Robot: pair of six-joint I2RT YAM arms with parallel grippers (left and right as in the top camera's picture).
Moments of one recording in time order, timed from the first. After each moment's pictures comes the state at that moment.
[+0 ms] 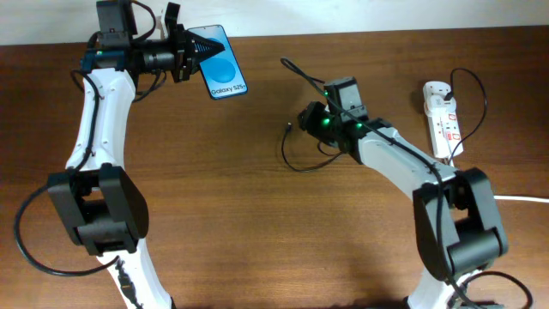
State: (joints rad) left arm 0.06 2.13 1.98 -0.65 1.18 -0.70; right arm 0.33 1.90 1.22 -0.17 -0.19 0.87
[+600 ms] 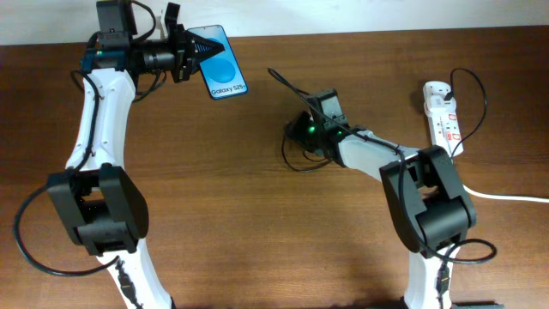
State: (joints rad) left arm 0.06 2.13 1.98 -0.65 1.18 -0.70; right arm 0.37 2.09 1.22 0.01 -0.25 0.96
